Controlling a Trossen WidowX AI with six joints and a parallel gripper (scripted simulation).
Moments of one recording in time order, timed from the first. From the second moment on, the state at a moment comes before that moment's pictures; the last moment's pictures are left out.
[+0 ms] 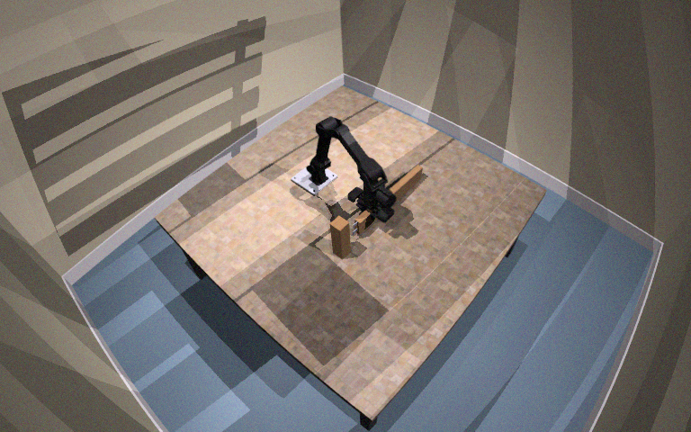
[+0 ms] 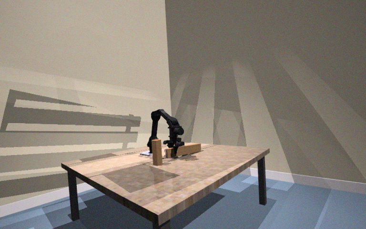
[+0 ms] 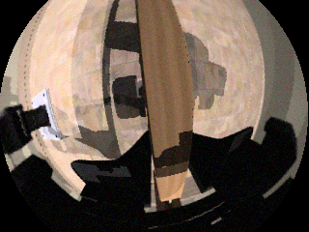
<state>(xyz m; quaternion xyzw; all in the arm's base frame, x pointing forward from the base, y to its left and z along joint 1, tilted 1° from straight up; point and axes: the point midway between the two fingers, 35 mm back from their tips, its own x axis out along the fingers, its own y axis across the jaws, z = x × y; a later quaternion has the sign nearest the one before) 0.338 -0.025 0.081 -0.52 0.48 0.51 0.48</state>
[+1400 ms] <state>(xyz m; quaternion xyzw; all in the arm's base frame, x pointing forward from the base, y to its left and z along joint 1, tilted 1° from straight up) 0.343 -0.029 0.082 -0.53 0.47 0.51 0.49</state>
